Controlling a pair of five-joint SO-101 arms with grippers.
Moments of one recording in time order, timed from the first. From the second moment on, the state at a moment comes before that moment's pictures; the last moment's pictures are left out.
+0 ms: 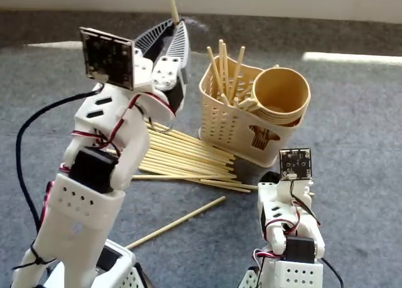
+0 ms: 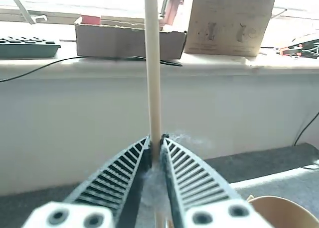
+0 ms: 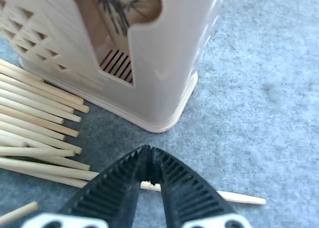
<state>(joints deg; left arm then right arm) 20.0 -41.2 22.8 25.4 9.8 0.3 -104.6 95.7 56.1 10.4</state>
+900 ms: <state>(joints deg) 22.3 -24.4 19.0 32.5 9.9 0.3 -104.6 95.7 56.1 10.4</state>
